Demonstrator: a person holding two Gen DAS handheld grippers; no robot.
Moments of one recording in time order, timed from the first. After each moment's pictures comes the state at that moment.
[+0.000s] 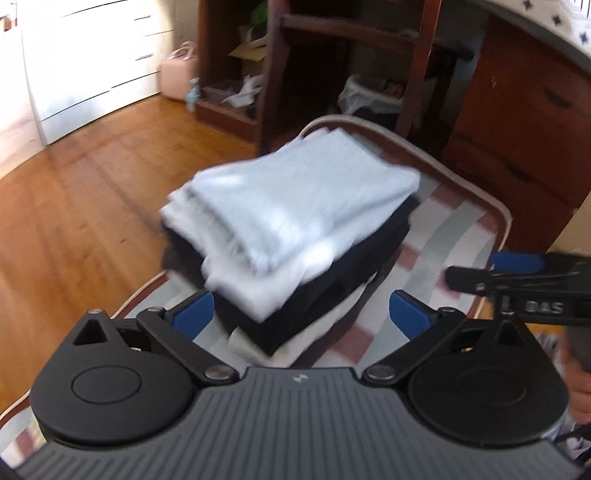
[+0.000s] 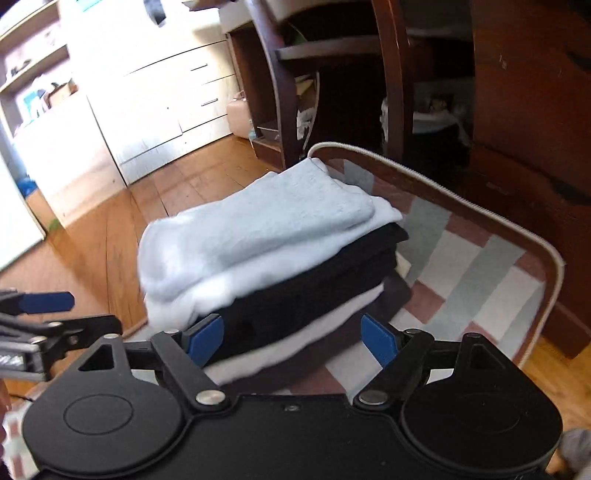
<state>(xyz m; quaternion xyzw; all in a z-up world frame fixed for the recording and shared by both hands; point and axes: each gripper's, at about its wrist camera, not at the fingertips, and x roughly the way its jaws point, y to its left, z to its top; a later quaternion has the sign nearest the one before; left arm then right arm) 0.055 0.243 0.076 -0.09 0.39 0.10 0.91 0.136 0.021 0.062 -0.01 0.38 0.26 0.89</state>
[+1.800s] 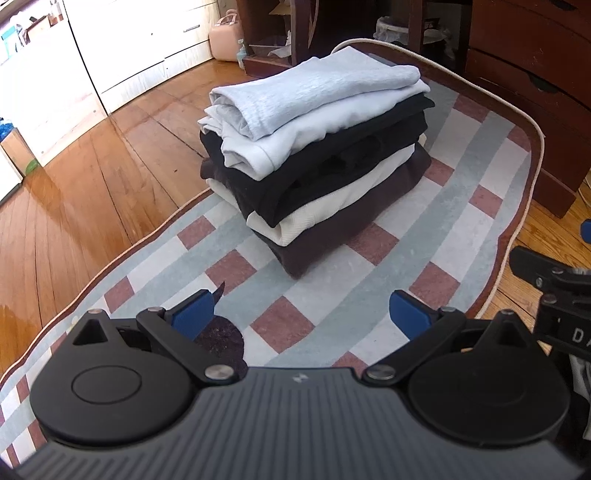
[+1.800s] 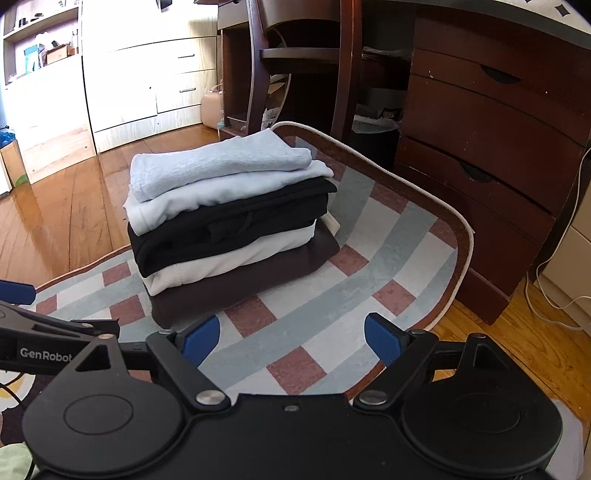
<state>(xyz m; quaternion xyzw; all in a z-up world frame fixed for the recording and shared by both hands) -0.022 0.134 0.029 -0.04 0.45 0.20 0.87 0.016 -0.042 0.036 -0.09 0.35 0.20 0.91</state>
